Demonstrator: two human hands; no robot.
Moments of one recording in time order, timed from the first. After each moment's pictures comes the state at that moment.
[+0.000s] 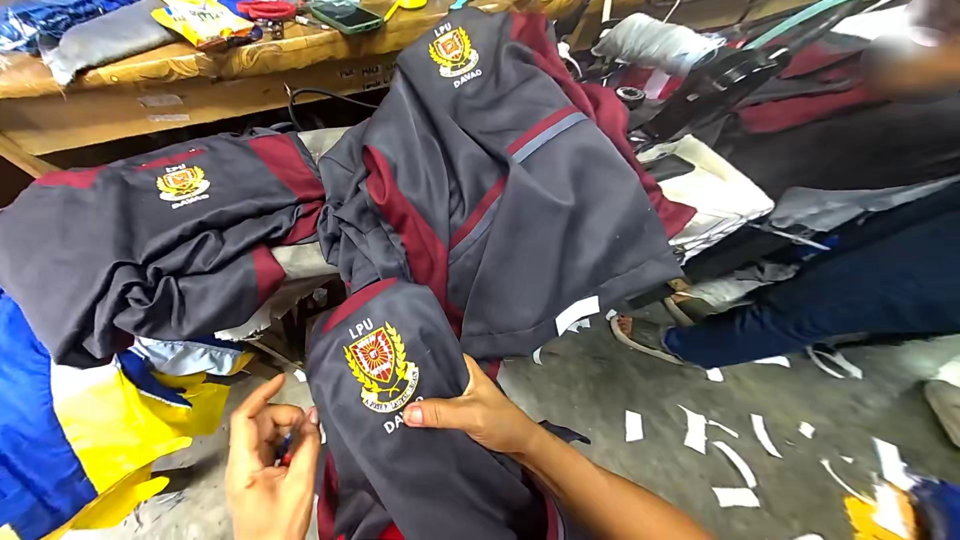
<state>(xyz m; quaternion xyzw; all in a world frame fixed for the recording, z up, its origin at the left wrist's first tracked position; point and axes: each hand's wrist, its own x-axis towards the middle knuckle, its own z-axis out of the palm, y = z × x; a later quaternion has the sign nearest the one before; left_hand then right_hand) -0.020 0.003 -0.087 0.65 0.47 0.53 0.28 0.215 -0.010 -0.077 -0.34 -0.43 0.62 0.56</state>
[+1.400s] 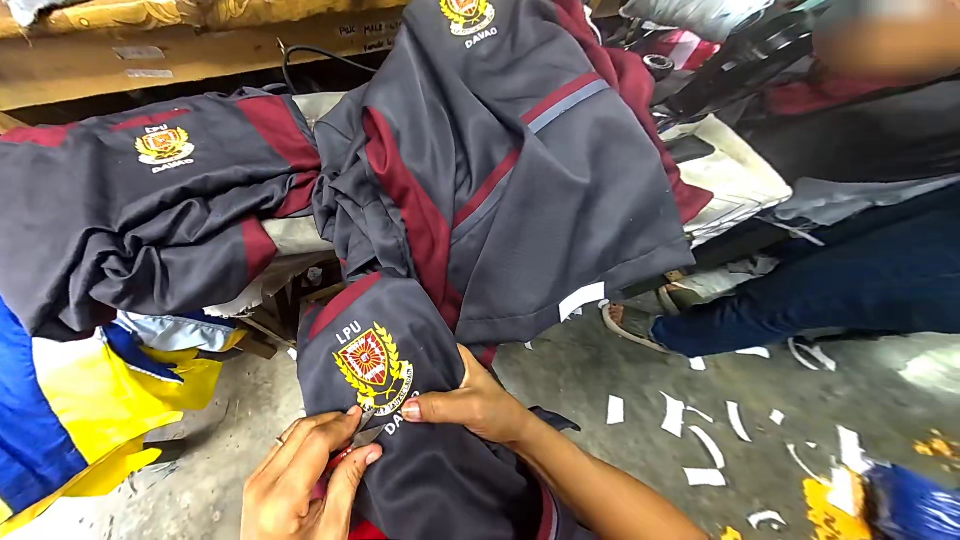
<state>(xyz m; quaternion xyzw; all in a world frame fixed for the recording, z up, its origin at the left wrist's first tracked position) -0.012 -0.031 -0.063 0.76 0.43 0.39 0.27 0.218 -0.014 -0.084 -0.31 -0.44 0.65 0.54</state>
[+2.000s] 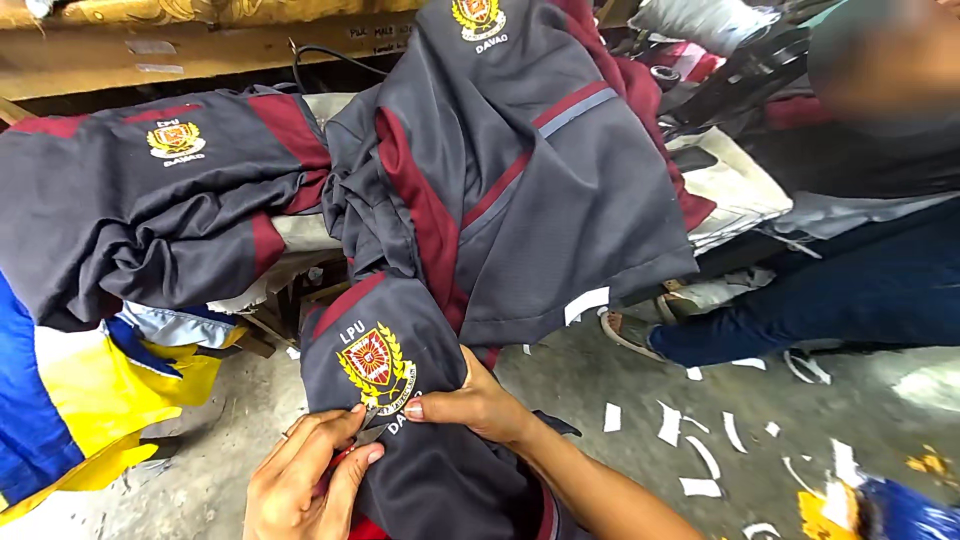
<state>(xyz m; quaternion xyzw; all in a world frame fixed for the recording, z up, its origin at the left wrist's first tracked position) -0.015 -0.030 -0.065 0.76 0.42 0.41 0.29 0.215 -0.012 -0.085 -0.30 -0.46 0.64 0.54</state>
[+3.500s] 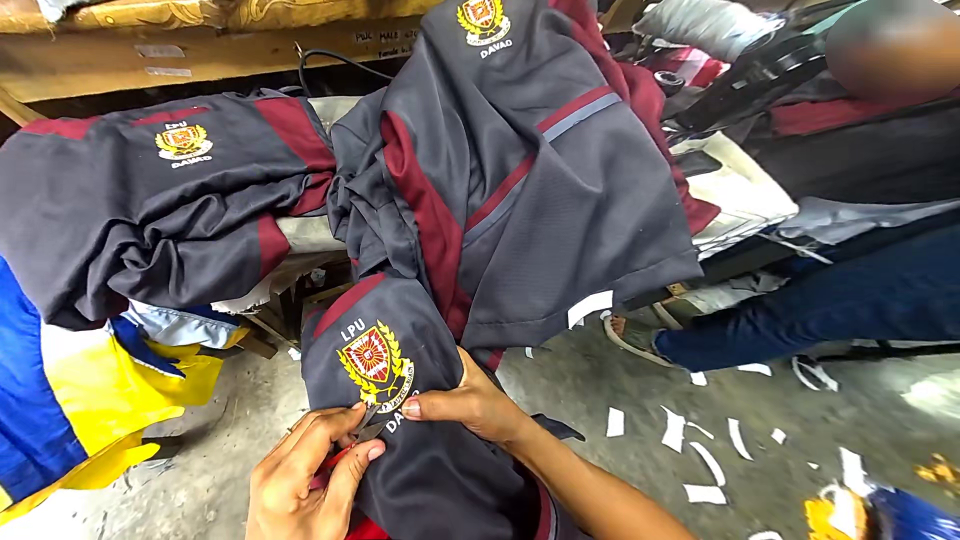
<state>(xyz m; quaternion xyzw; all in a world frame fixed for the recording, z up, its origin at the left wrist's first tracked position) -0.016 -0.027 -0.071 0.73 0.41 0.43 0.33 0.211 -0.010 -0.087 -0.31 -0.43 0.66 0.54</state>
